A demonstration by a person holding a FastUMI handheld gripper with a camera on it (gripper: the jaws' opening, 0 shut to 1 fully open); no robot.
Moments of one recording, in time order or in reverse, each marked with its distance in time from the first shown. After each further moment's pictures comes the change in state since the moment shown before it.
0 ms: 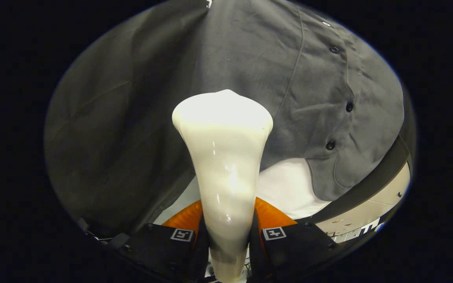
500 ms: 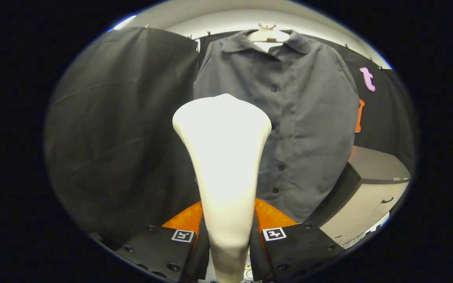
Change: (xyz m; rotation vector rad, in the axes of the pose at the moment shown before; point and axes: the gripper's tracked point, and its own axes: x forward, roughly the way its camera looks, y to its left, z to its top) arm -0.131 -0.056 0.098 0.088 -0.381 0.002
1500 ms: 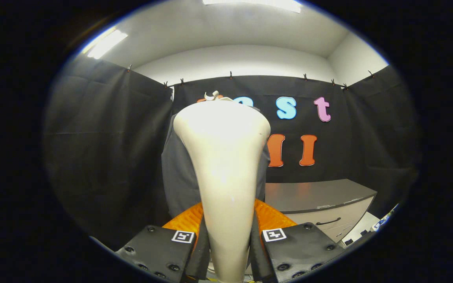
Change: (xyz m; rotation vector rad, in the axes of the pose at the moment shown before) arm -0.193 -0.124 0.099 0.043 -0.318 -0.178
